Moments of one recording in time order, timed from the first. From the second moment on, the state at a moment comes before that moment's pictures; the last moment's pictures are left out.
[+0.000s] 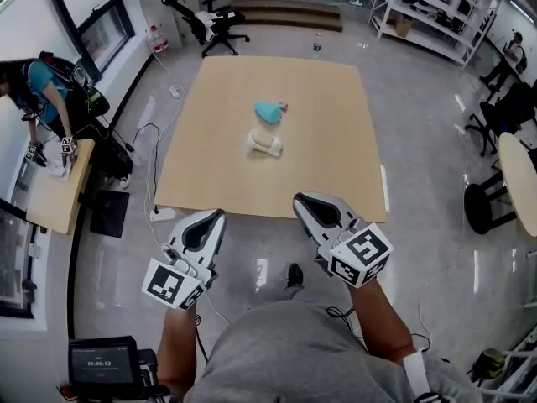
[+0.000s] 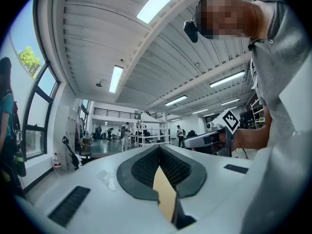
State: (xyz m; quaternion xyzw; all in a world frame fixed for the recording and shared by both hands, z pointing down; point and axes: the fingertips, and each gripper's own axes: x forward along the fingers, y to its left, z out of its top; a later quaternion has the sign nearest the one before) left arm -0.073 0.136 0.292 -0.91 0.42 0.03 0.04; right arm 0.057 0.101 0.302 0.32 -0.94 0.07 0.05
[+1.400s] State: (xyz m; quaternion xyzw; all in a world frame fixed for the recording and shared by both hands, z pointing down) left arm -0.007 -0.055 0.301 -0.90 0.43 0.01 0.03; right arm 0.096 -0.085 0.311 0.28 -0.96 0.09 0.04
